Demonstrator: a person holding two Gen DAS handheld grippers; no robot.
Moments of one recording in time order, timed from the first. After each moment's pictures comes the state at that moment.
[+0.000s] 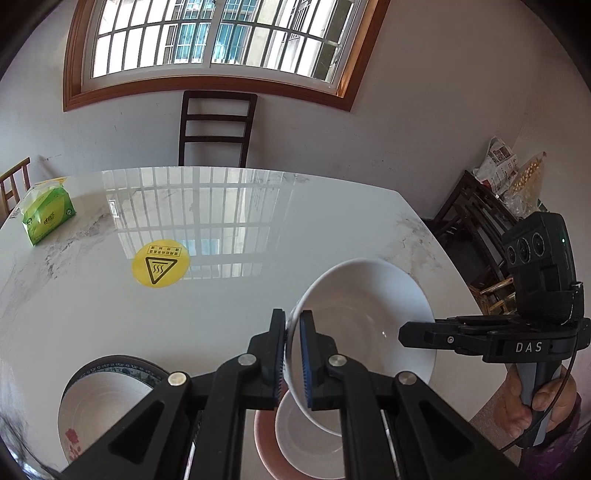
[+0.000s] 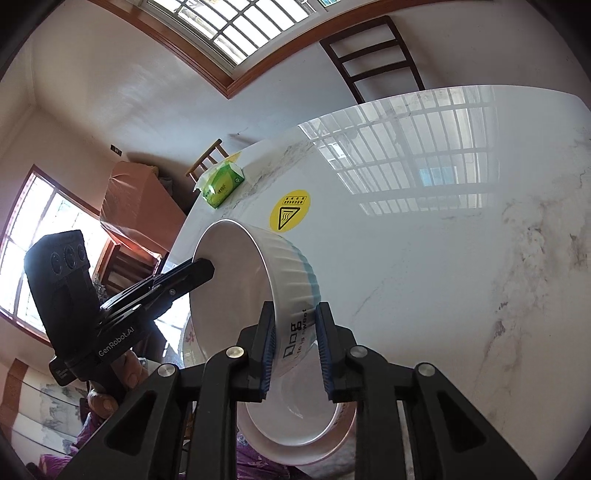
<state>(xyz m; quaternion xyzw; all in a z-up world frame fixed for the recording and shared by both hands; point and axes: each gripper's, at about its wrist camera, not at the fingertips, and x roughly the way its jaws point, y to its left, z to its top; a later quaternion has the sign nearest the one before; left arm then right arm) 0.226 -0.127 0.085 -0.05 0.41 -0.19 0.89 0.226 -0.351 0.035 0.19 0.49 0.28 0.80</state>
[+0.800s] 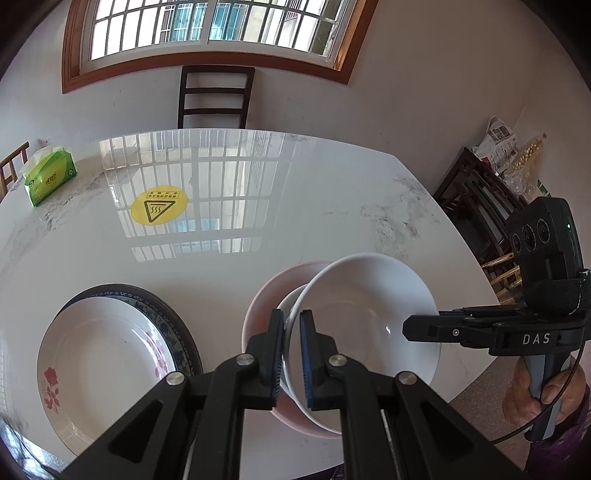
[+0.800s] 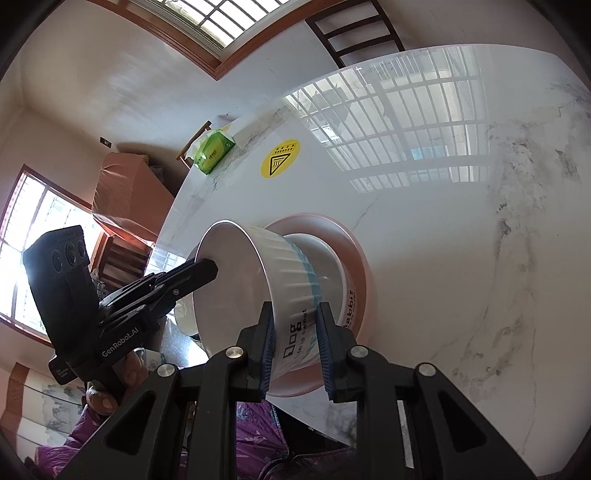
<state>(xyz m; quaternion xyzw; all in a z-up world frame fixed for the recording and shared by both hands) 0.173 -0.132 0.040 -0.04 0.45 -0.19 0.87 0.163 -0.345 -0.008 0.20 0.53 0.26 0.79</state>
